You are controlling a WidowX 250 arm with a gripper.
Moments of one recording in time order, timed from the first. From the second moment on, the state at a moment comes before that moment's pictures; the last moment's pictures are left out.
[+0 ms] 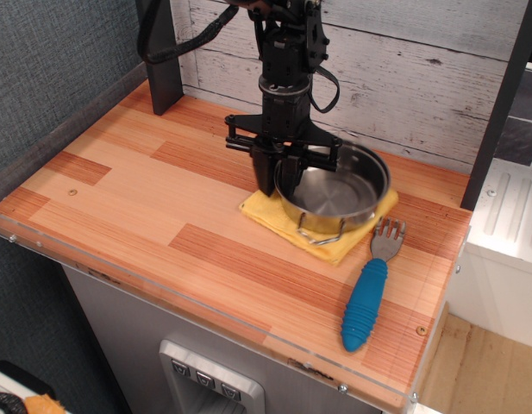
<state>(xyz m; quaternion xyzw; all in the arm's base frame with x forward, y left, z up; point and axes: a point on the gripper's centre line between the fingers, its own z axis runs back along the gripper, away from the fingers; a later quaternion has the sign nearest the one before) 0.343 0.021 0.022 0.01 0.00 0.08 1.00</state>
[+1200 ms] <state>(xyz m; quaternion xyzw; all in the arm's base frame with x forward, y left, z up) 0.296 0.033 0.075 0.02 -0.07 0.30 0.95</state>
